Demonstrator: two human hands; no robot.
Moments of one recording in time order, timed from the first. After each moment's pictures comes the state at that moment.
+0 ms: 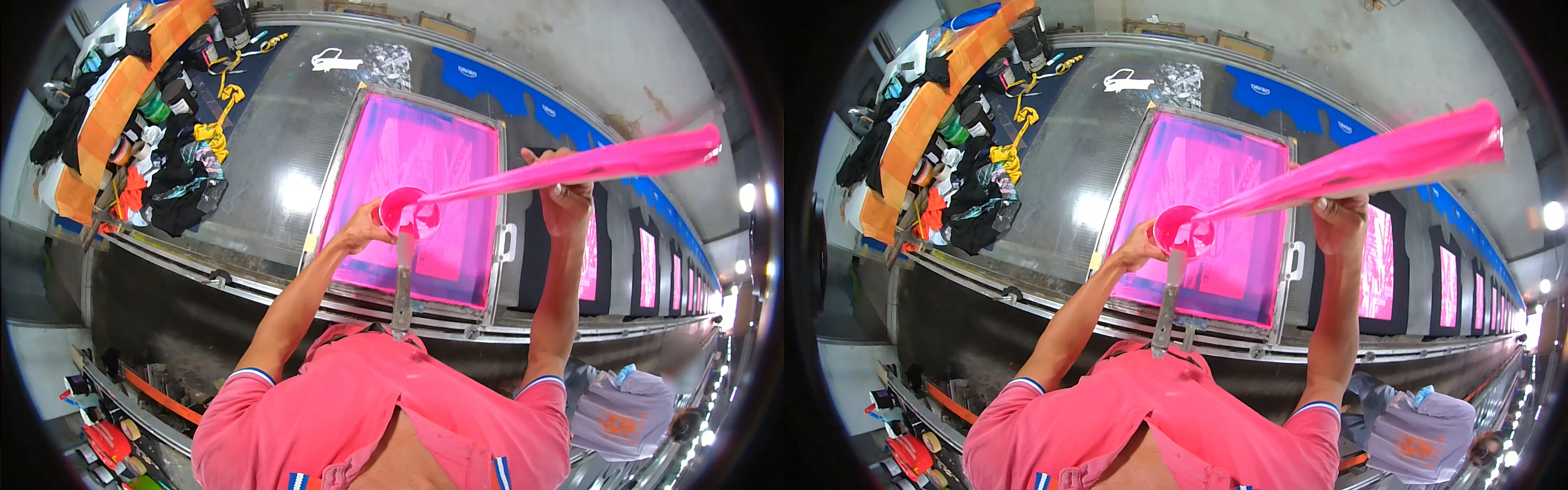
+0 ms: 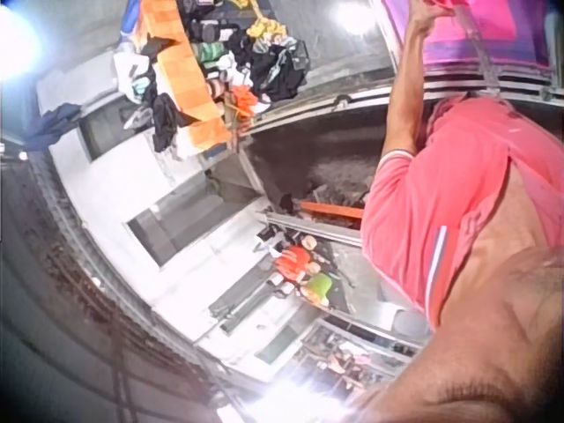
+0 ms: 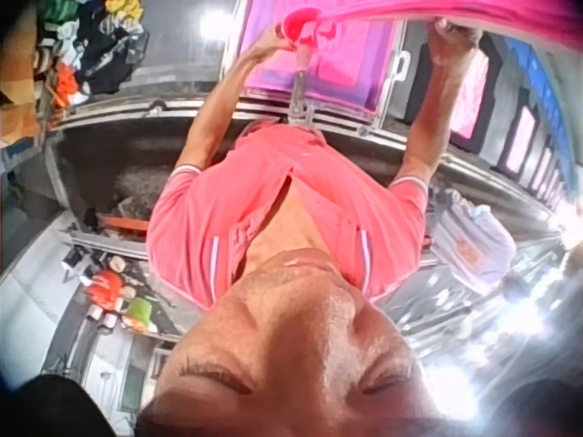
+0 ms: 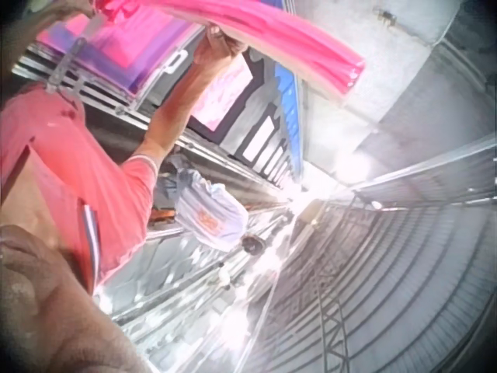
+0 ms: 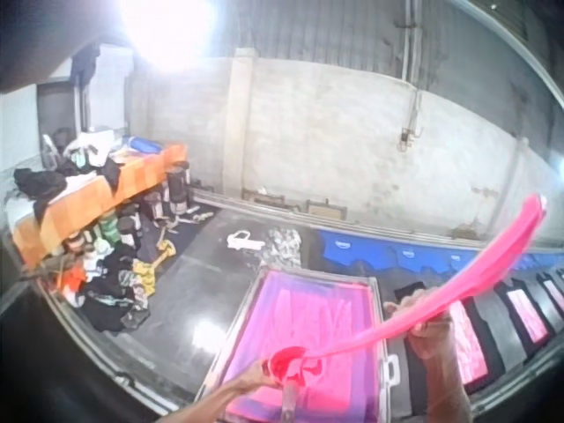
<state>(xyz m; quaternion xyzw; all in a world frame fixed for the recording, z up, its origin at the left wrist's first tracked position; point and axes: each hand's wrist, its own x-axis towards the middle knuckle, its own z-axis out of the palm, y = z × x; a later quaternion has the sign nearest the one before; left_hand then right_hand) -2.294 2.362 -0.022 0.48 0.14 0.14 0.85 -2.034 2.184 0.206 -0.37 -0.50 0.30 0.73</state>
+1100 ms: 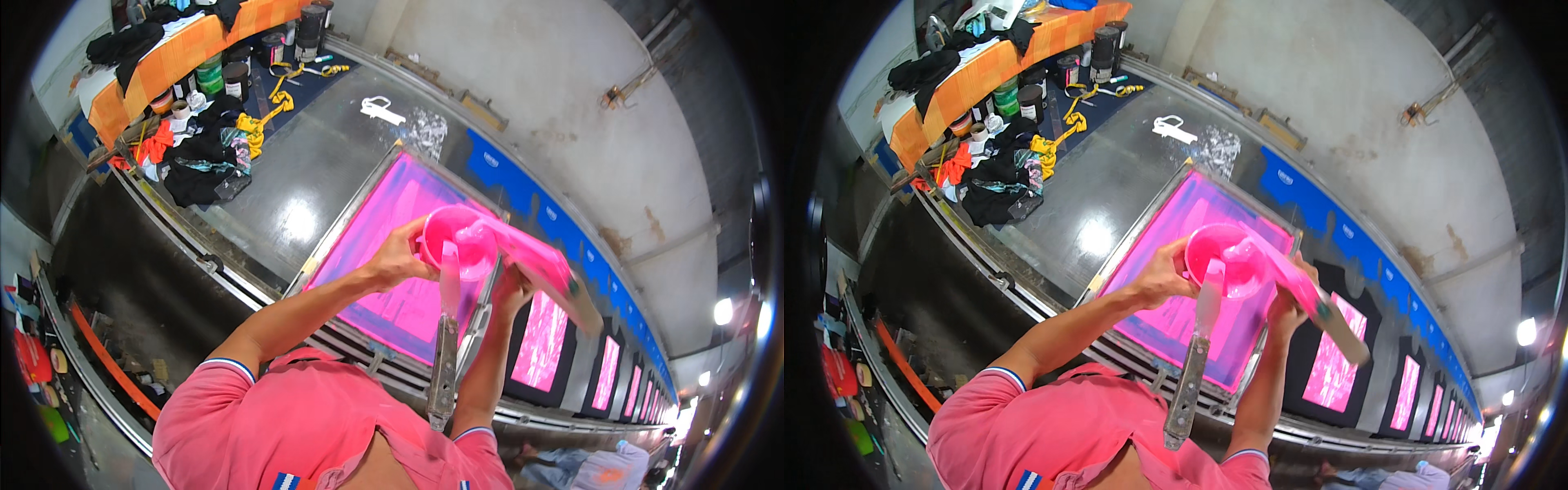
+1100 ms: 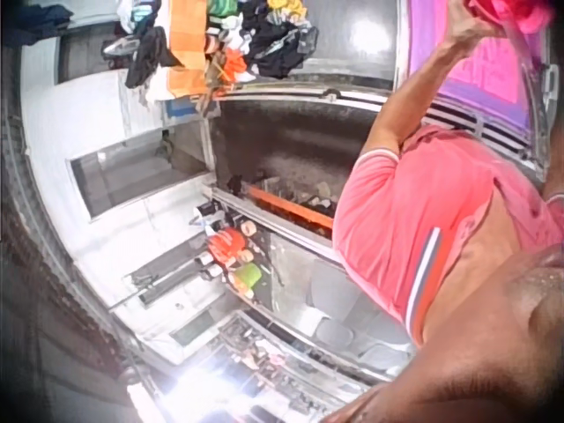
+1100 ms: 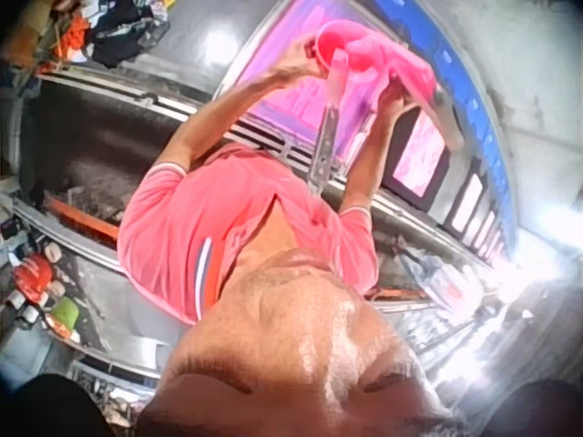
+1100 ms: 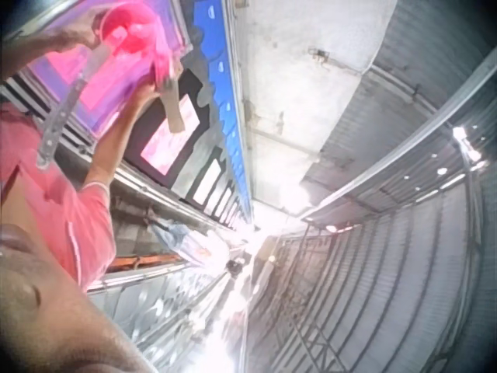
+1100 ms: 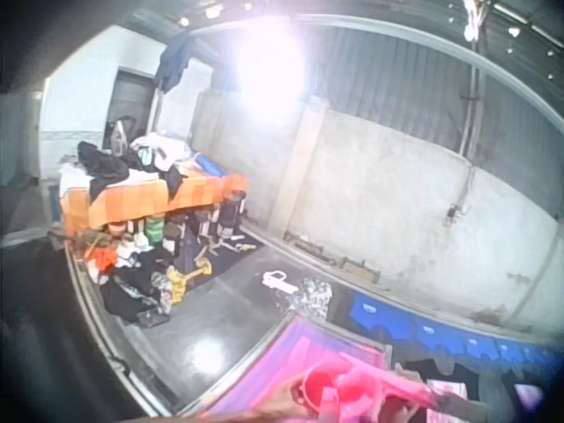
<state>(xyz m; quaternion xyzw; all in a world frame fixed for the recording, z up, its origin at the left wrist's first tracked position) -2.291 2.330 0.130 0.47 0.05 0.35 0.81 -2.055 2.219 0.121 -0.45 -0.50 0.00 0.74</state>
